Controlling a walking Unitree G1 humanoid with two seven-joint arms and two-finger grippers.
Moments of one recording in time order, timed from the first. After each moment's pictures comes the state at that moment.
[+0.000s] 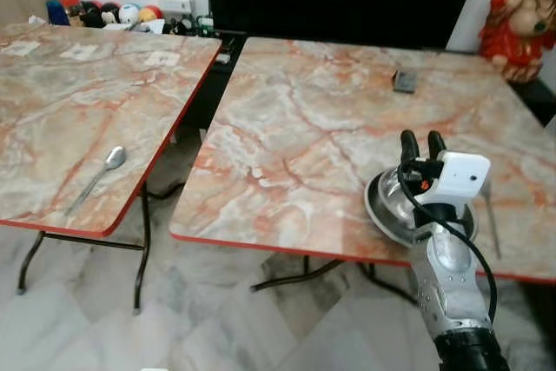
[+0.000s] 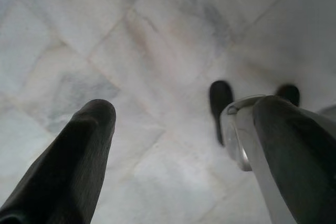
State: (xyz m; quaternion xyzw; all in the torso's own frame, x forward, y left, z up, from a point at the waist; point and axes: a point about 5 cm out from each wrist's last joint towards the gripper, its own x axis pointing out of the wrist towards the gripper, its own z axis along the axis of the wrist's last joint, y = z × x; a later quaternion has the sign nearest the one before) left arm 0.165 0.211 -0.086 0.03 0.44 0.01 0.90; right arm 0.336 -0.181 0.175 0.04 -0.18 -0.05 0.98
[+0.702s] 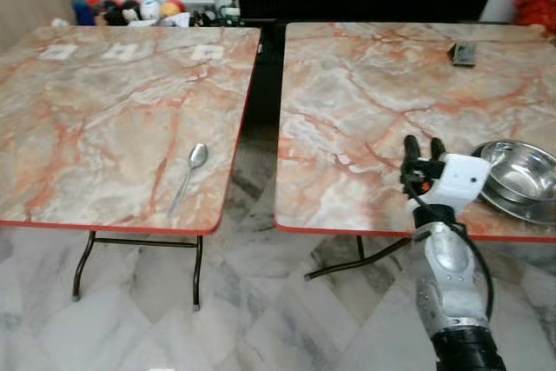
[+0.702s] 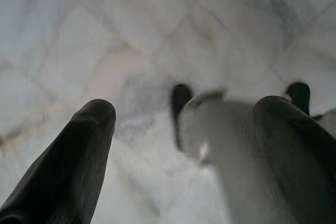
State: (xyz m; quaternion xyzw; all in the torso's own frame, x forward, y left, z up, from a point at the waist) left arm 0.173 0.210 -0.082 0.03 0.43 0.01 0.90; right arm 0.339 -0.184 0.169 0.06 -0.16 -0.07 0.98
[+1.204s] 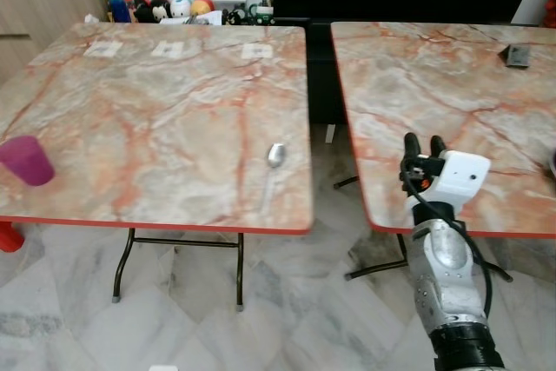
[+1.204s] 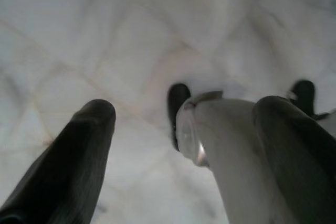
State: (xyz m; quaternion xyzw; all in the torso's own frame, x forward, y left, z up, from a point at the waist) left arm 0.173 0.212 -0.082 0.03 0.43 0.01 0.90; right arm 0.341 -0.177 0.167 0.07 -0.16 -0.07 0.98
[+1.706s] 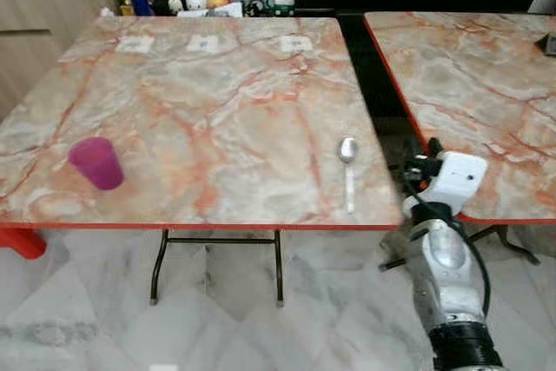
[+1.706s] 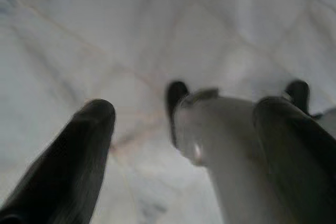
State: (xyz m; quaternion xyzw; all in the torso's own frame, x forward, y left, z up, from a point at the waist) left arm 0.172 0.212 -0.082 0.03 0.43 0.01 0.90; right arm 0.342 -0.176 0.164 0.07 -0.15 -0.07 0.98
